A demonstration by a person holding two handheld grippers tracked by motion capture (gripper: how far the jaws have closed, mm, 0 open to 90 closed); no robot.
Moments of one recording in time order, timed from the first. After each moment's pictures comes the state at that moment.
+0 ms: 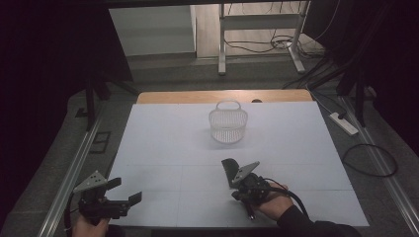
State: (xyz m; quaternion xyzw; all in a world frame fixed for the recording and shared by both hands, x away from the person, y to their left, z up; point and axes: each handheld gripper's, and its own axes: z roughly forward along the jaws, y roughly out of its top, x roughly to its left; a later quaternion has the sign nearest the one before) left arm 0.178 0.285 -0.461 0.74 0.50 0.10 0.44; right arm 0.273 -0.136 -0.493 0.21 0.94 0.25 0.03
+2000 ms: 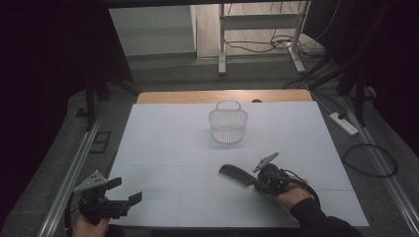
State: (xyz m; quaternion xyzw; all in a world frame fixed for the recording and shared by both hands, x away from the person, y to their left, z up) left arm 0.179 0.285 -0.461 0.74 0.49 0.10 0.44; right arm 0.305 -0.190 -0.499 0.29 0.94 0.19 0.05
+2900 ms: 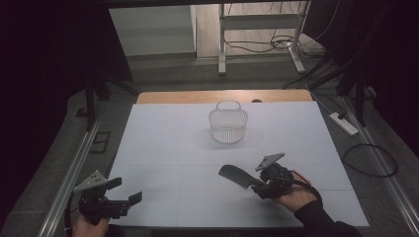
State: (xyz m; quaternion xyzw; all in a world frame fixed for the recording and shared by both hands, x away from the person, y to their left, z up) left arm 0.179 0.285 -0.461 0.74 0.49 0.10 0.44; right arm 0.292 -0.191 -0.472 0.29 0.92 0.23 0.11
